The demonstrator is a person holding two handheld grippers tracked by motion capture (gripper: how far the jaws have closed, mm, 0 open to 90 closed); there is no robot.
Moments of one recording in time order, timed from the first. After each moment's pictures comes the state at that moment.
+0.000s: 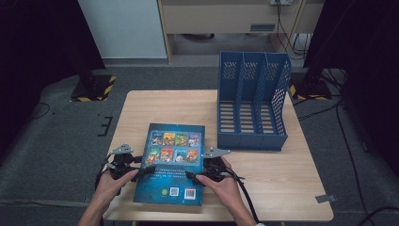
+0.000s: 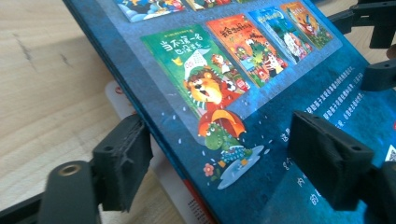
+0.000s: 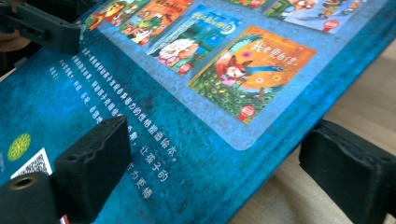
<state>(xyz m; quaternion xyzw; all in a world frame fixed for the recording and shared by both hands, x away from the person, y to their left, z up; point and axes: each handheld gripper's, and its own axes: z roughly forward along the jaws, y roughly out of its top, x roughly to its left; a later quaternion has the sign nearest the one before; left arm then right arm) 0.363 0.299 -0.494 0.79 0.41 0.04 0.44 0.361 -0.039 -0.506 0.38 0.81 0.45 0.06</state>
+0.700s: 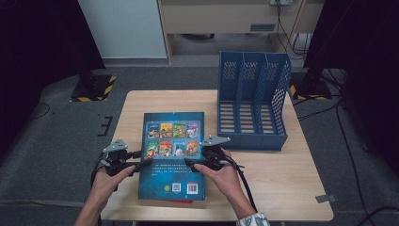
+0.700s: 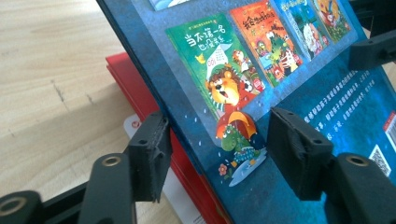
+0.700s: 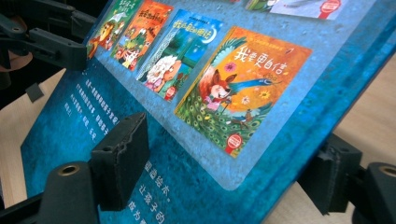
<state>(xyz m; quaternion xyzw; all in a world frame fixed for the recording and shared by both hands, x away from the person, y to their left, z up) 0.362 0.303 -0.467 0.79 0.40 0.08 0.46 0.379 -0.035 -0.466 0.37 0.80 0.46 0.07</state>
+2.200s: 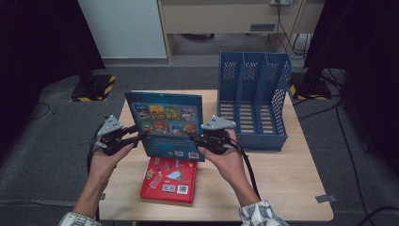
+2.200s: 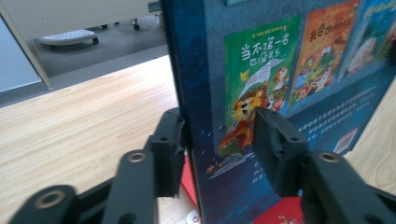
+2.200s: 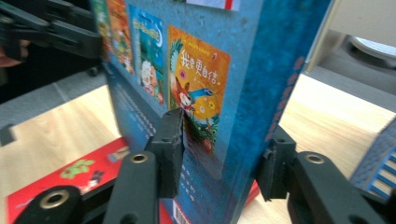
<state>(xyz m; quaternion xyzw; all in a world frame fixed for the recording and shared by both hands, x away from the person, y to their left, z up) 0.385 0.294 -0.402 0.76 0.38 0.22 0.48 0.389 -0.041 -0.391 0.32 0.79 0.49 0.18</state>
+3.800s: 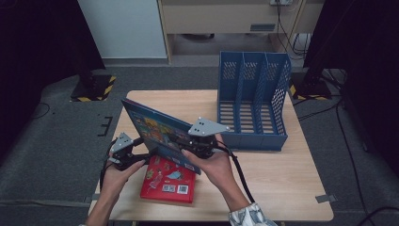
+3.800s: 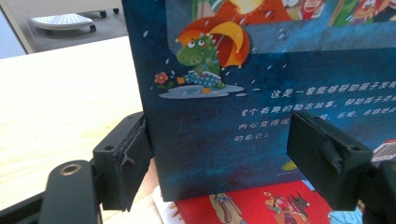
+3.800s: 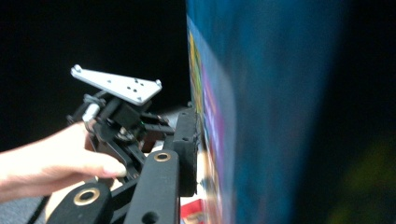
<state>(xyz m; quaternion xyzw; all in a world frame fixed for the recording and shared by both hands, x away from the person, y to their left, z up) 0.369 0.275 -0.458 0.75 0.40 0.21 0.49 0.360 -0.008 -0.356 0.21 0.75 0.61 0.15</state>
